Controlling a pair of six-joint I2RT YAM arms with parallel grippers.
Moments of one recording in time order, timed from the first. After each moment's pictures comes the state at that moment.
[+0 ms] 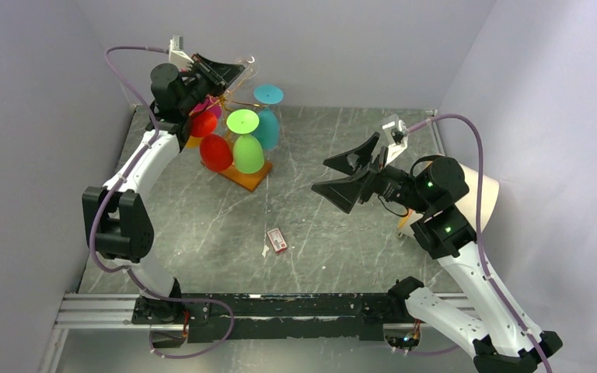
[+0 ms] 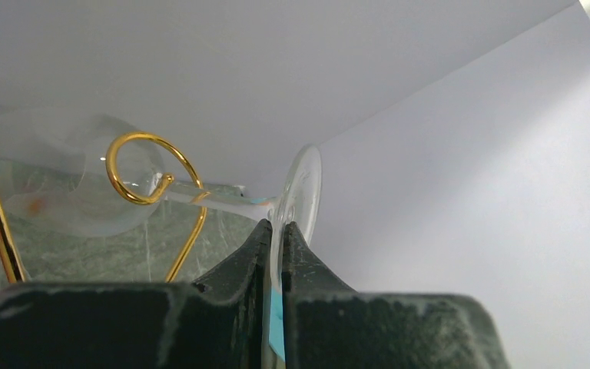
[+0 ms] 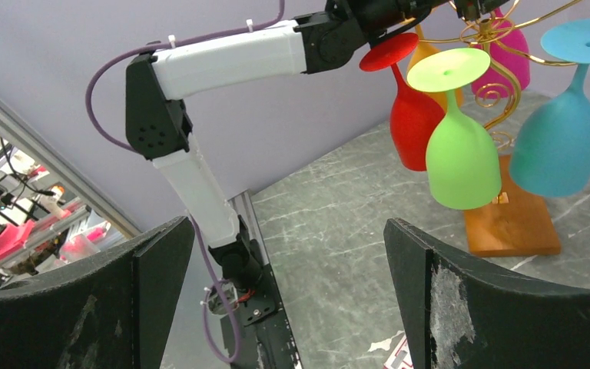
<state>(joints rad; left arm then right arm) -0.18 1.68 1.46 0.38 0.43 -1.05 0.53 0.81 1.03 -0.02 -0.64 0.50</state>
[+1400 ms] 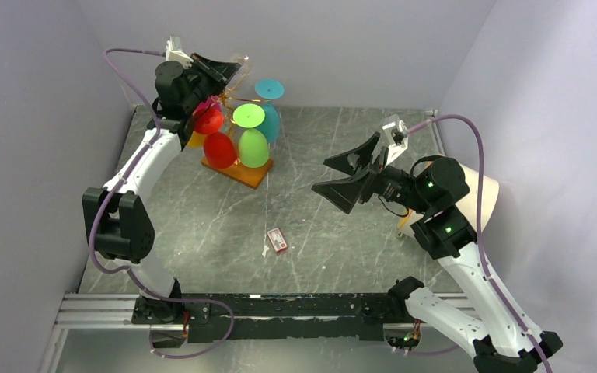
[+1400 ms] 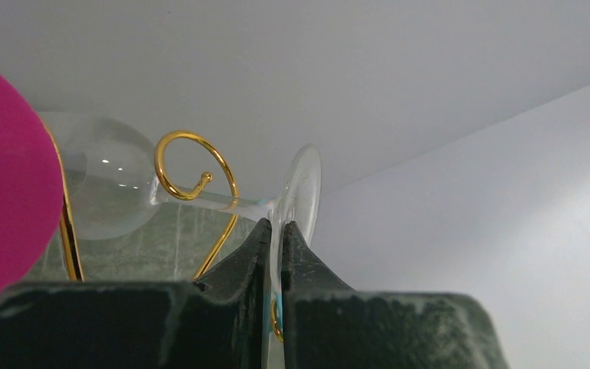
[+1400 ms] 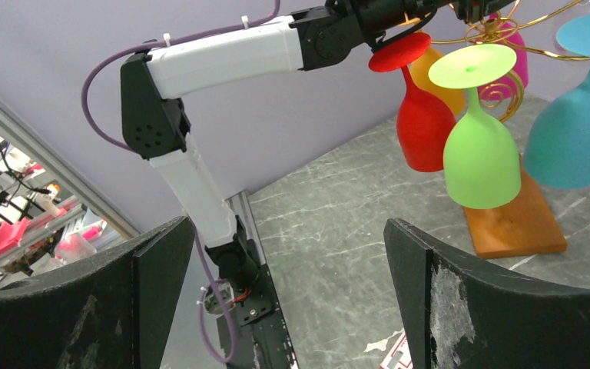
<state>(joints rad) -0.19 1.70 1.50 0.29 0.25 -1.03 0.53 0.80 1.03 -0.02 -0.64 0.49</state>
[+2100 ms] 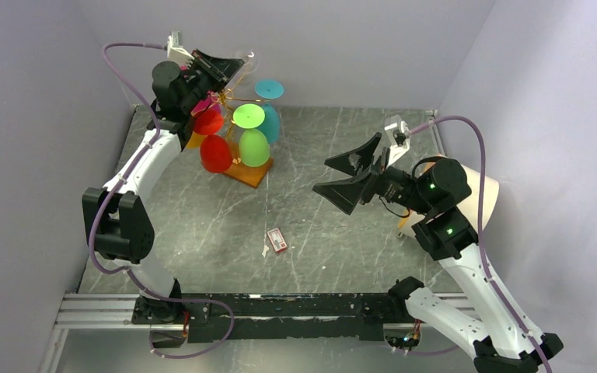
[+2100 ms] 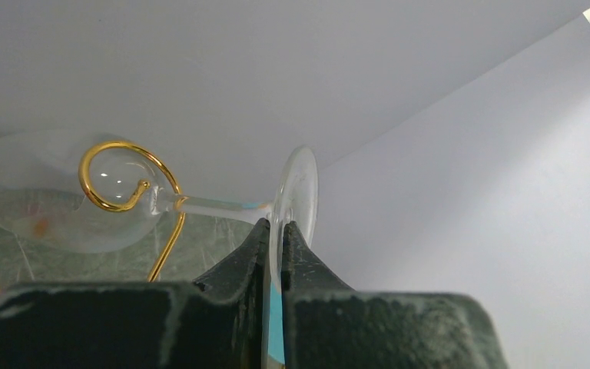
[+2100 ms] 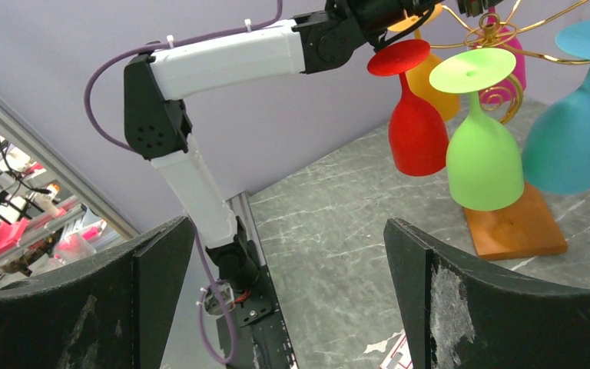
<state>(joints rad) -0.19 1.69 1.49 0.39 0.34 -1.00 0.53 0.80 1.03 -0.02 -0.64 0.49</state>
